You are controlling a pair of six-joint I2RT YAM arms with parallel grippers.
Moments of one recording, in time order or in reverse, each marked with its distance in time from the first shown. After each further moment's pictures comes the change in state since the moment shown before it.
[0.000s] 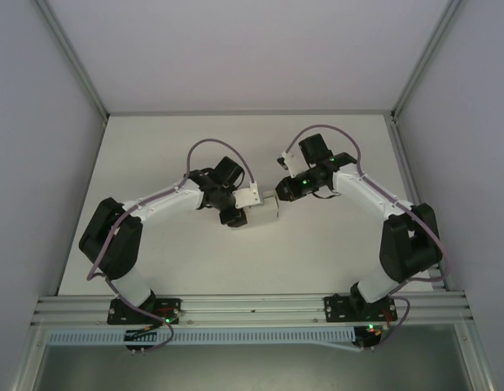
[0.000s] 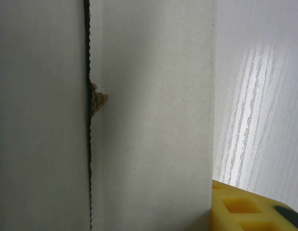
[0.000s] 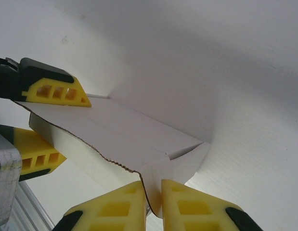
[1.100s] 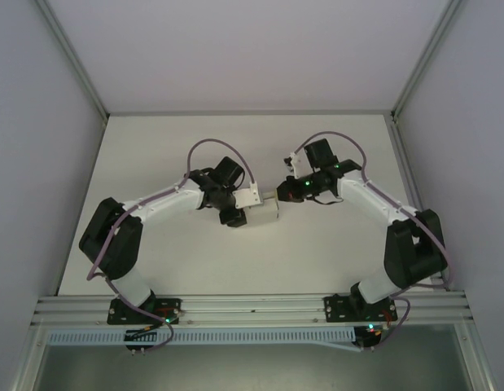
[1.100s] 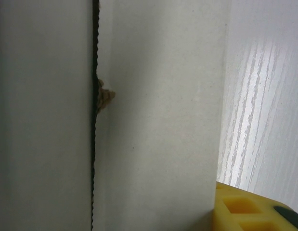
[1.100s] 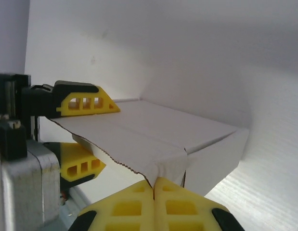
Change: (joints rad) left arm -0.004 0.003 0.004 -0.008 -0.013 0.003; right arm -0.021 -0.082 -0.140 0.126 -0.130 0.257
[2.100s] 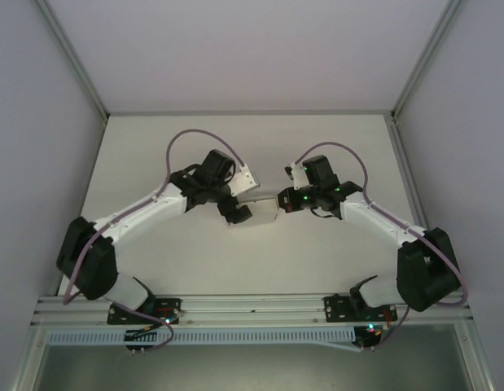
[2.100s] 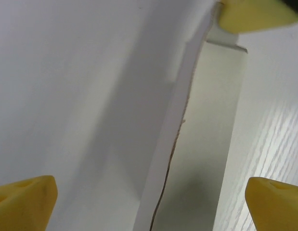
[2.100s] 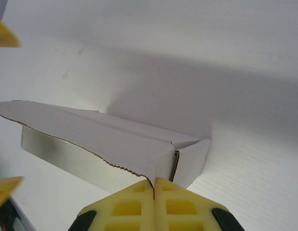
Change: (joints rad) left arm -0.003 -0.215 -0.037 0.094 -0.095 -0.245; right arm 0.080 -0.128 -0.177 0.216 0.237 0.056
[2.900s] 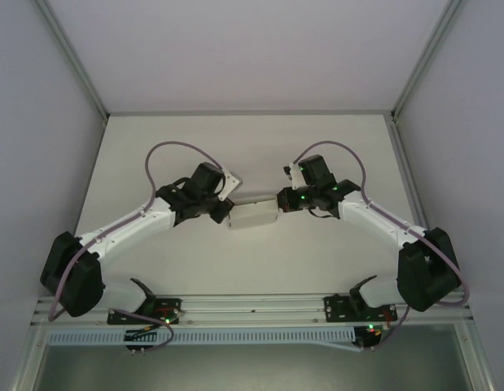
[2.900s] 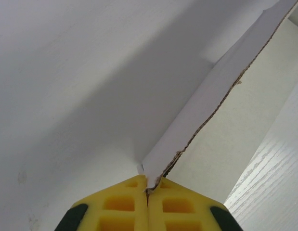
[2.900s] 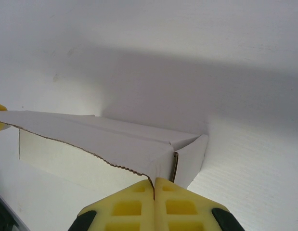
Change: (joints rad) left arm 0.001 -0.099 -0.151 0.032 -0.102 -0.354; right arm 0.043 0.002 0.033 -0.051 0.078 0.054
